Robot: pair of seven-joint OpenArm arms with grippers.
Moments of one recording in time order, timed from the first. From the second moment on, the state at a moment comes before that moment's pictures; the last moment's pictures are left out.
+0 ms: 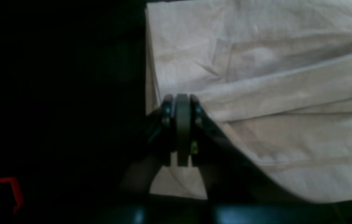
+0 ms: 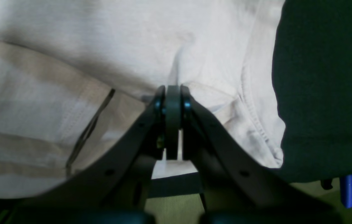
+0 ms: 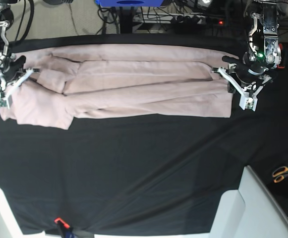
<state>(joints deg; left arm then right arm) 20.2 -18.5 -10.1 94.3 -13.2 -9.3 39.8 -15.5 12.0 18.7 87.9 5.9 14.3 -47.7</state>
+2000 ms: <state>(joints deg) 19.7 -20.8 -6.7 92.0 -13.2 -9.3 39.8 10.2 14.4 18.6 61.8 -0.3 28.3 -43.1</state>
